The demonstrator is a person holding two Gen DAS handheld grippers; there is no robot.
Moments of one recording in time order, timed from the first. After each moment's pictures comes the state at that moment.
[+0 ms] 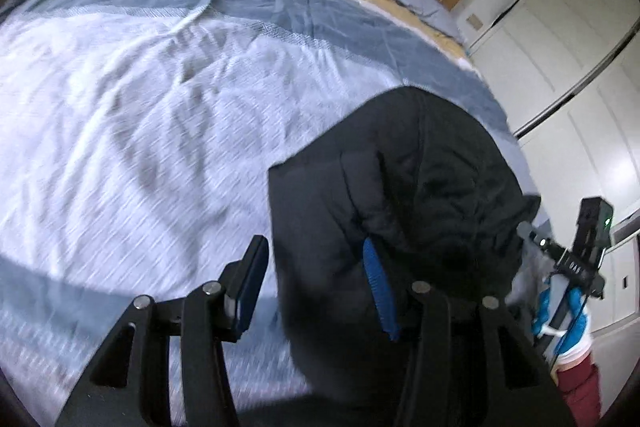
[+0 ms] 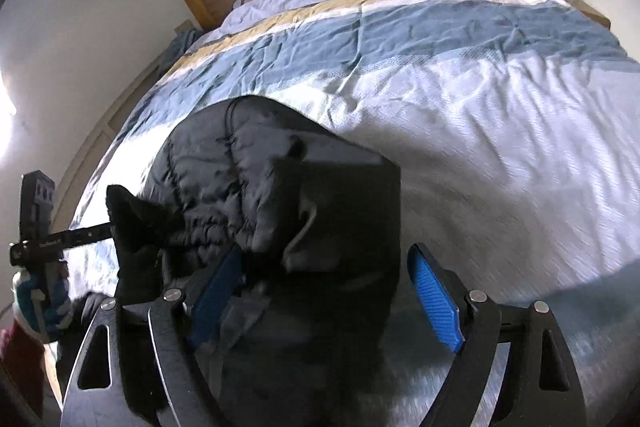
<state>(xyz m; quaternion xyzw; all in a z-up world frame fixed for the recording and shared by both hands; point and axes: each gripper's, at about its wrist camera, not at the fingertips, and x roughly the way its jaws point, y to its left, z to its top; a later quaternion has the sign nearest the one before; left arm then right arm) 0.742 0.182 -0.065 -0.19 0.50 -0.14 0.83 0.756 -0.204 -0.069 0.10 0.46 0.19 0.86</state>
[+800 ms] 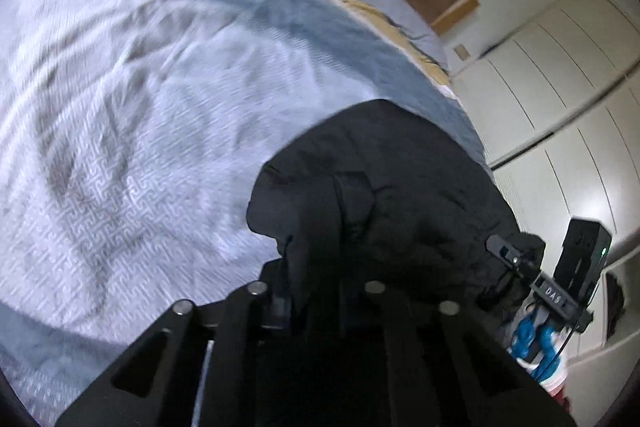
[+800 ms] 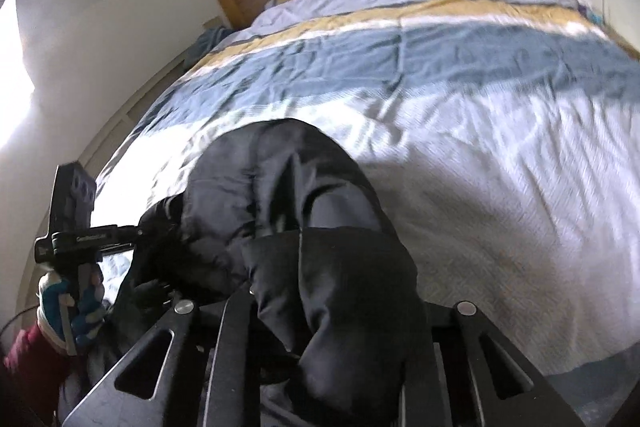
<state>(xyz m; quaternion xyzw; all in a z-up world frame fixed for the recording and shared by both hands) 0.761 0.153 -0.079 -0.25 0.47 -0.16 0.83 0.782 -0.169 -0.060 0.06 0.43 0.23 0.87</state>
